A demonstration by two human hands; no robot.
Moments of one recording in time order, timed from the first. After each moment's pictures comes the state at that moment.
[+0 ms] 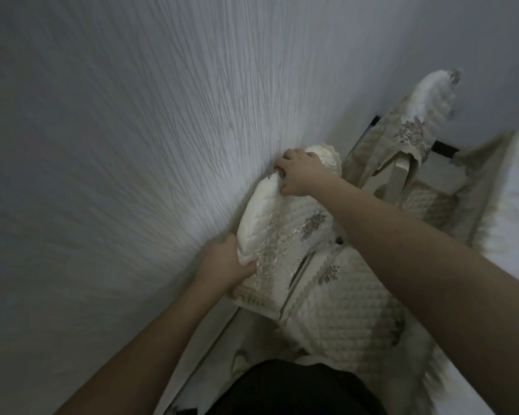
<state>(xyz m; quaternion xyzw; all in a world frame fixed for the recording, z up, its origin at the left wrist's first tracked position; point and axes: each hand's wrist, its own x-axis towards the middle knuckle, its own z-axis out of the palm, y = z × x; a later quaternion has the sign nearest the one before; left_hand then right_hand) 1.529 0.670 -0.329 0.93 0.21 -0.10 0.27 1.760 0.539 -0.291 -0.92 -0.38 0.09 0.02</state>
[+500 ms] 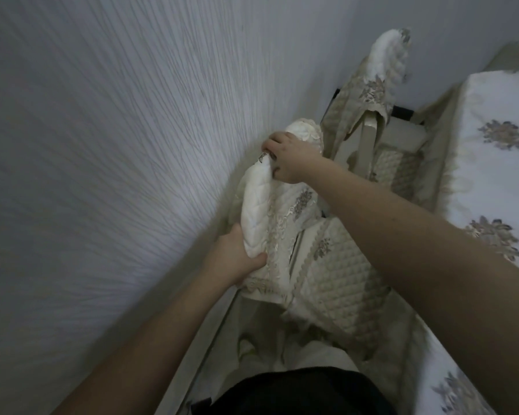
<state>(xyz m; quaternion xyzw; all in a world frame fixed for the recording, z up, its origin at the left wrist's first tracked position) 1.506 0.645 -0.320 0.92 0.14 -0.15 0.32 1.717 0.509 -0.291 -0.93 -0.34 0.08 0.08</state>
